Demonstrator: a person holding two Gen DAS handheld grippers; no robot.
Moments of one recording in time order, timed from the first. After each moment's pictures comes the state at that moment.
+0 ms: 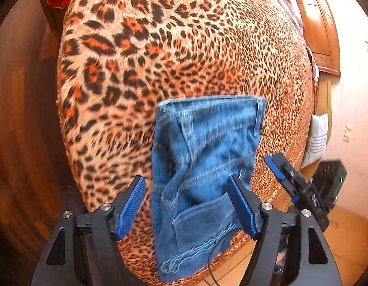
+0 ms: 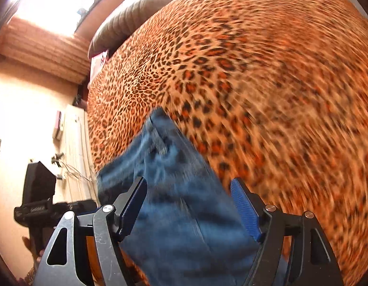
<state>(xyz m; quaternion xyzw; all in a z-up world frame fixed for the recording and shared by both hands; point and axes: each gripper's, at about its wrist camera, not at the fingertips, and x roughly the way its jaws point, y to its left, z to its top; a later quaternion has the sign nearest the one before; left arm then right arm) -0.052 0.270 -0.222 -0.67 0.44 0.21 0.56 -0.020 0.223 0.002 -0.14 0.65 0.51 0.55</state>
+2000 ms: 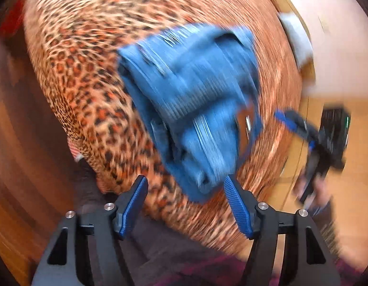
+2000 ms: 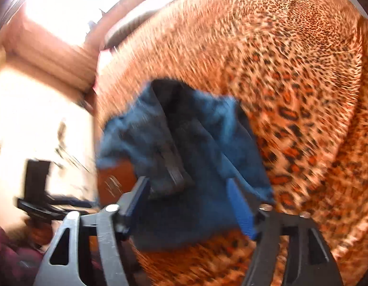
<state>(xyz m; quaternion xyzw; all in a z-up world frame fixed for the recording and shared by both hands) -0.187 0.031 -0.130 -0.54 0.53 0.08 0.65 -0.043 -0.086 0.031 -0.06 0.61 0.52 0.60</state>
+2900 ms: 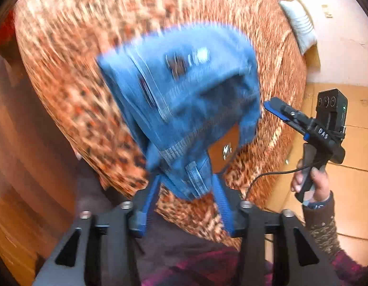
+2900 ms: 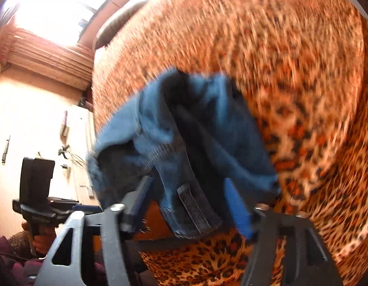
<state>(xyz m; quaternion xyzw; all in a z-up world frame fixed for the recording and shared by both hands) -0.216 0.027 -0.070 -0.48 0.57 0.07 0.67 -0.041 -0.091 0.012 -0.07 0.64 0.51 0.57</state>
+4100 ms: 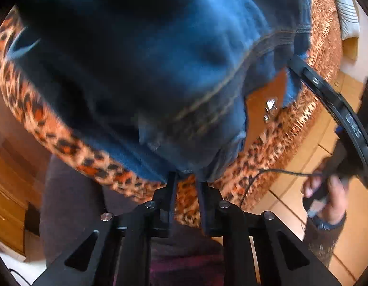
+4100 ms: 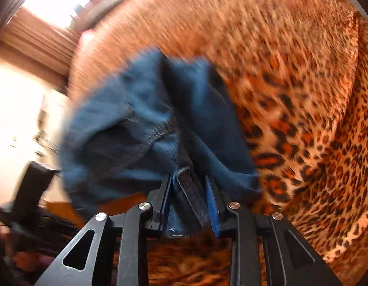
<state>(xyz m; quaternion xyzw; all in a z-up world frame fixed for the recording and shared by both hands) -0.205 0.004 -0.112 -0.52 0.69 0.03 0.50 -0.061 -0.081 -0.033 -0.17 0.63 0.47 0.59</state>
